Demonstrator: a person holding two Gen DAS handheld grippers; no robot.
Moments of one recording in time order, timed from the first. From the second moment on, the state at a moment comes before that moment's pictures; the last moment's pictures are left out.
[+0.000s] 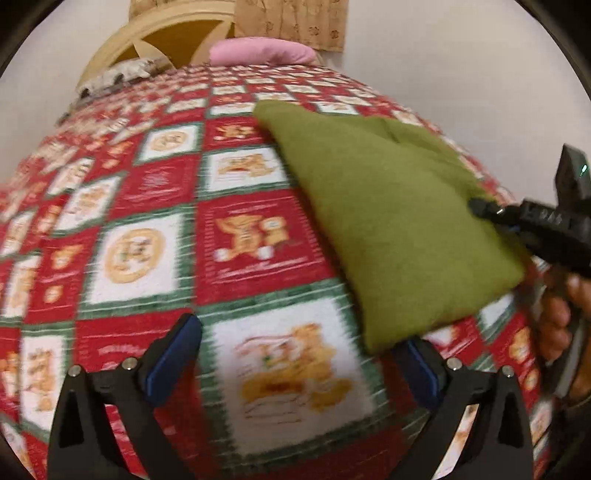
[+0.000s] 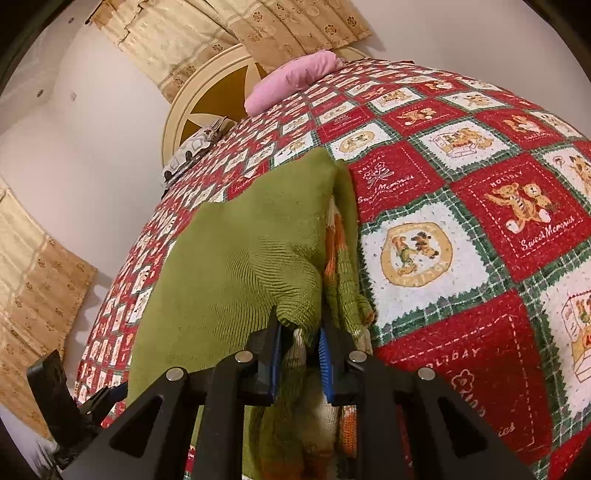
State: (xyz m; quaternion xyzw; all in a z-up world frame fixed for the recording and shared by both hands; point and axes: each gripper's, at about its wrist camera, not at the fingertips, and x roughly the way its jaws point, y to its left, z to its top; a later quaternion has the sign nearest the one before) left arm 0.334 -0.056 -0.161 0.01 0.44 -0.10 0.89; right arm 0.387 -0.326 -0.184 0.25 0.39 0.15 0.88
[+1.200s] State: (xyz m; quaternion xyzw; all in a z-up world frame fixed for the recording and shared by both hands) left arm 0.390 -0.067 -0.165 -0.08 0.42 -0.16 0.89; right arm 0.453 -0.336 -0.159 0.18 0.37 0.21 0.89
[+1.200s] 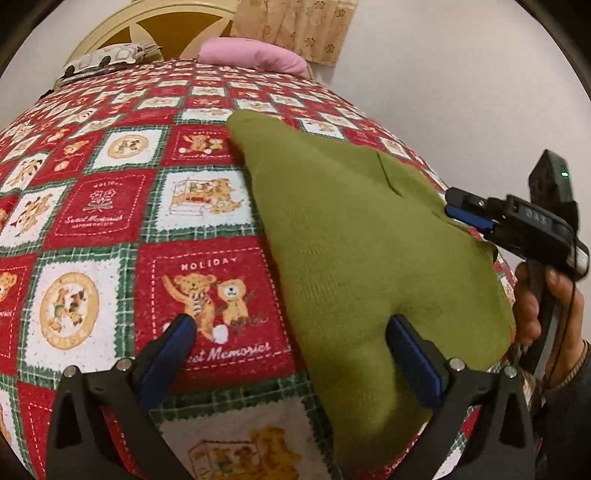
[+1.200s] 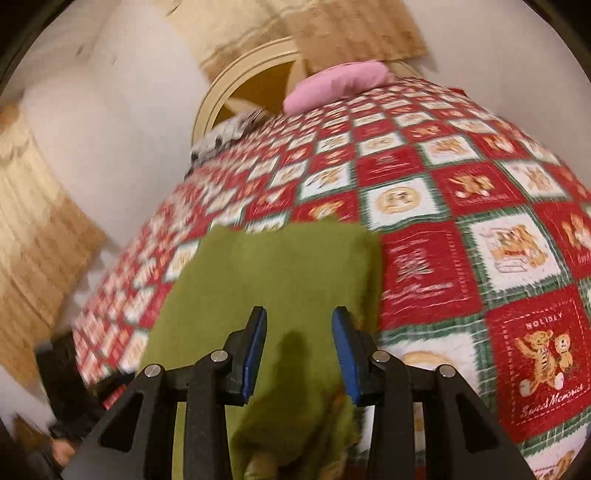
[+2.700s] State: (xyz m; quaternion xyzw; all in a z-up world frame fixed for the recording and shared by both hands) left arm 0.397 -0.096 -0.157 -0.07 0.42 -0.23 0.87; right arm 0.517 -0.343 -0.200 0.23 0.40 0.23 0.85
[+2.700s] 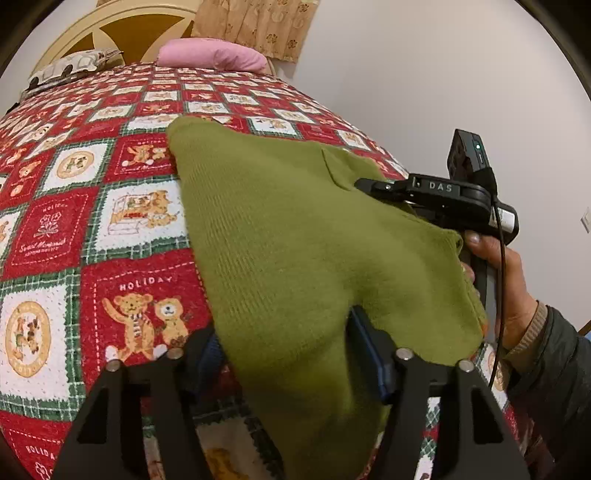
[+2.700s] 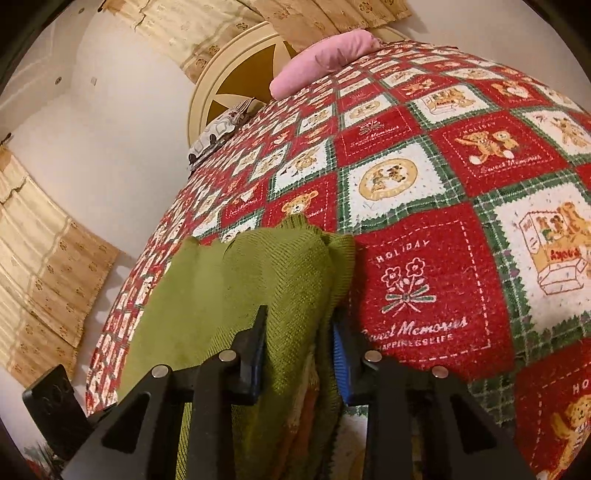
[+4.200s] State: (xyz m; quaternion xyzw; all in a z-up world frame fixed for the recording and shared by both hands) left arm 0.250 0.013 -0.095 -0.04 0.36 -0.16 0.92; right arm 0.373 -0.187 -0.125 0.17 0.36 0.33 0.86
